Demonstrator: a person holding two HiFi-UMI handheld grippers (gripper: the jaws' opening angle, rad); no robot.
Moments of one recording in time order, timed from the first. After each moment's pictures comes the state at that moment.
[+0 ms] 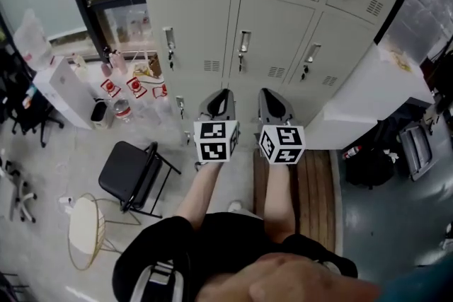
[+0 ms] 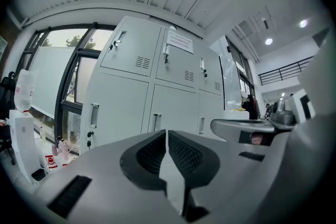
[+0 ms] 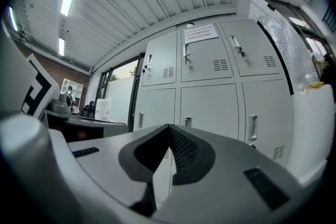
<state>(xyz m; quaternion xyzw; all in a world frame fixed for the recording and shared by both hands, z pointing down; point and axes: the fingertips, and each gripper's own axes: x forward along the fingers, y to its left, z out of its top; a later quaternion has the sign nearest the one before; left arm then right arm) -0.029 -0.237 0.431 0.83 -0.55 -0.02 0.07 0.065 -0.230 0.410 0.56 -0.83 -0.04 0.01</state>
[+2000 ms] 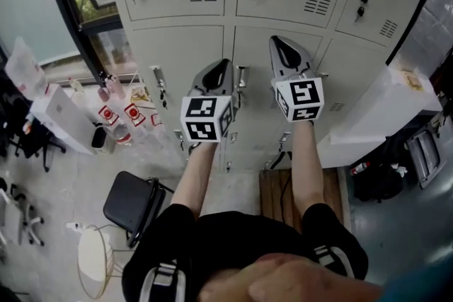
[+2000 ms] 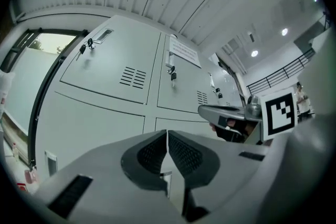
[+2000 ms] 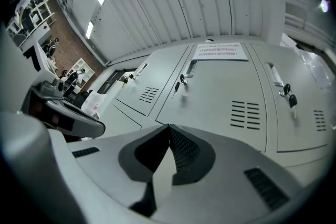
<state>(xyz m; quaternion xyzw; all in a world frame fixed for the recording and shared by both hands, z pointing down) -0.020 -0.418 0.305 0.86 -0.50 -0.10 -0.01 0.081 -0.434 0.242 0.52 -0.81 -0.26 0.00</state>
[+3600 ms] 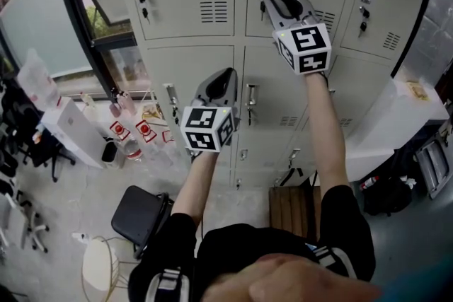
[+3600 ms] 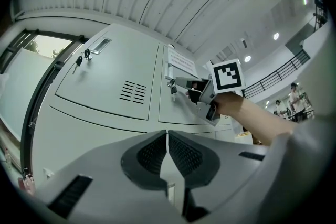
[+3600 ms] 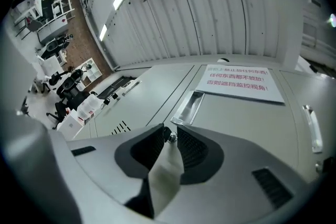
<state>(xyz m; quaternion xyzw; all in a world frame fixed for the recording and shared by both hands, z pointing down) -0.035 -0.413 0.271 0.87 -0.48 -0.13 -0.04 0.041 -0.471 0.089 0.49 -0.79 -0.36 -0.02</state>
